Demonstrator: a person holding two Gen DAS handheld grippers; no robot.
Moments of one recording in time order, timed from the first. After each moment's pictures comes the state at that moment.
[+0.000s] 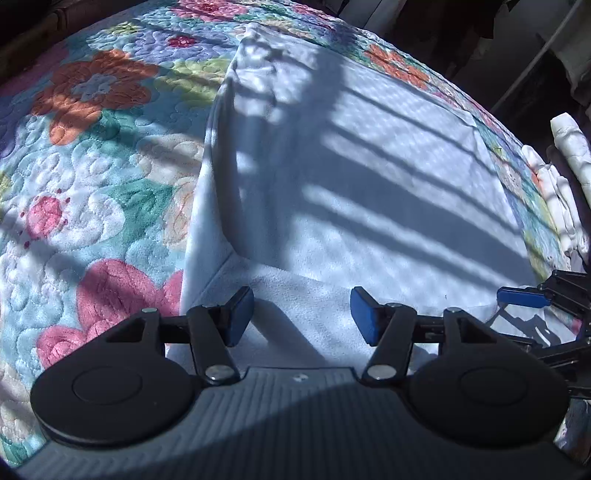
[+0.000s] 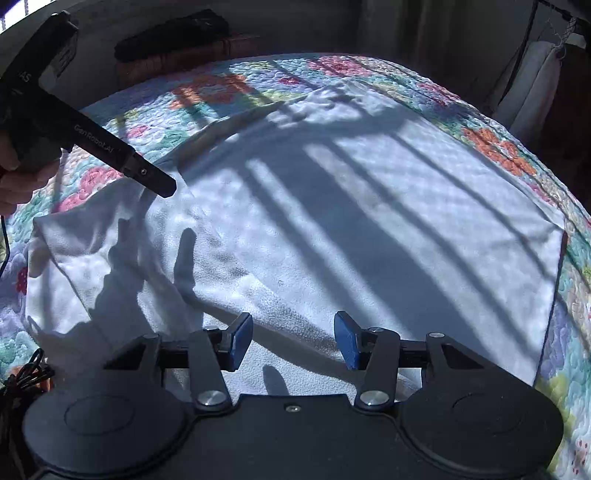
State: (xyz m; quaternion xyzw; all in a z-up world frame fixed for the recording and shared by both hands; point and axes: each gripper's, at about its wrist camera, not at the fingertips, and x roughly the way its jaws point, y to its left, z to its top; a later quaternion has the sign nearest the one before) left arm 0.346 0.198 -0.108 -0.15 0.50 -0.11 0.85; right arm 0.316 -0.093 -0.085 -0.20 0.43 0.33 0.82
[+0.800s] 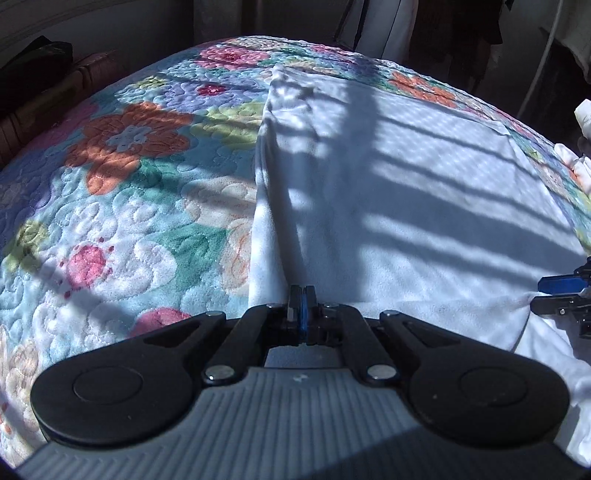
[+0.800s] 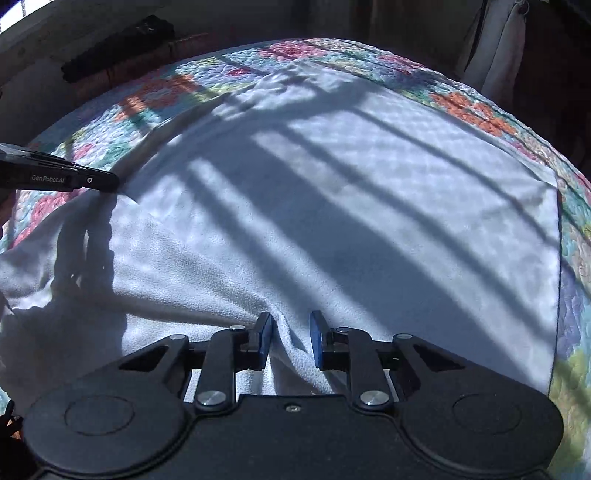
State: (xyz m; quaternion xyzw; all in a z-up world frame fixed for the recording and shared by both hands) left arm 0.336 0.210 -0.122 -0.06 0.42 -0.03 0.90; right arm 0.349 -0.107 -0.108 -0.14 0.44 0.25 0.85
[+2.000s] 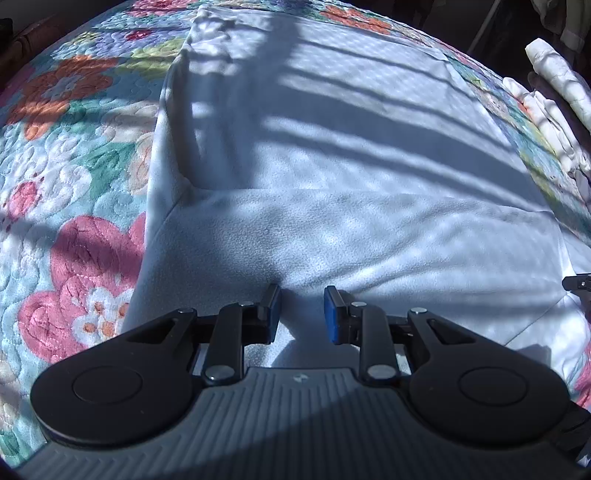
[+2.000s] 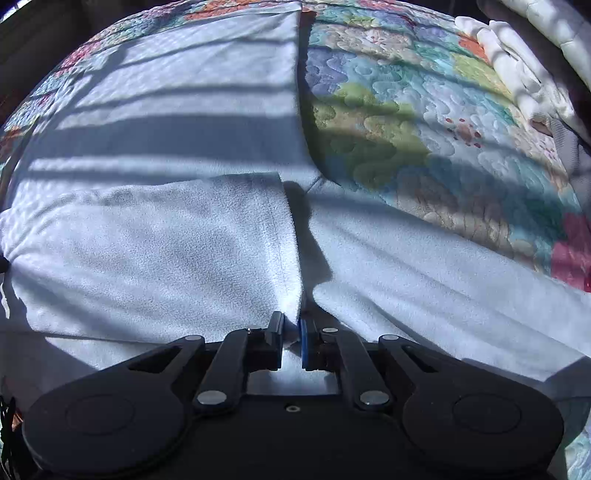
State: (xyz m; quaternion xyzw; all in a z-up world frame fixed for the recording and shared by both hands) left arm 0.300 0.158 -0.129 -0.05 0.50 -0.13 0.86; right arm 0.256 -0.265 -0.119 0.03 0.55 0.00 0.83
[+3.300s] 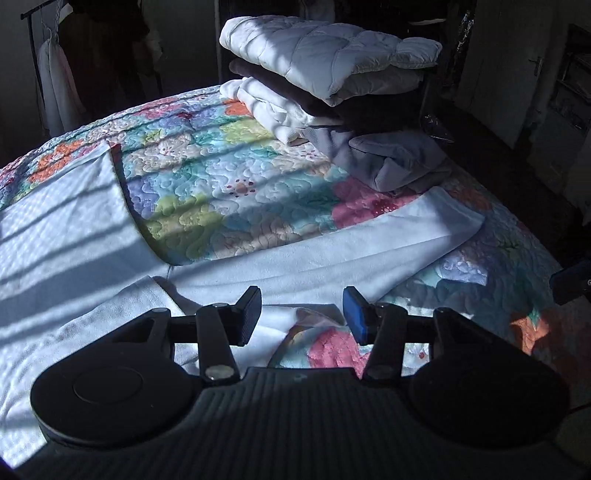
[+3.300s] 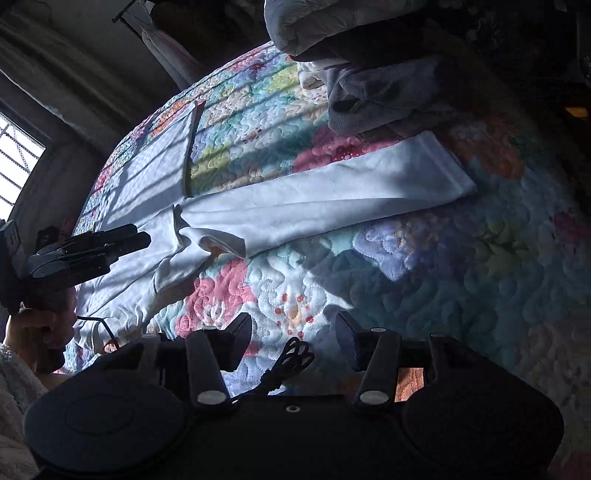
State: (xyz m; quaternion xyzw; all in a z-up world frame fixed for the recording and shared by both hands) left arm 0.163 -0.275 -0.018 0.14 0.37 -0.36 0.85; right arm -0.011 -0.564 -0.033 0.27 0.49 0.03 0.83
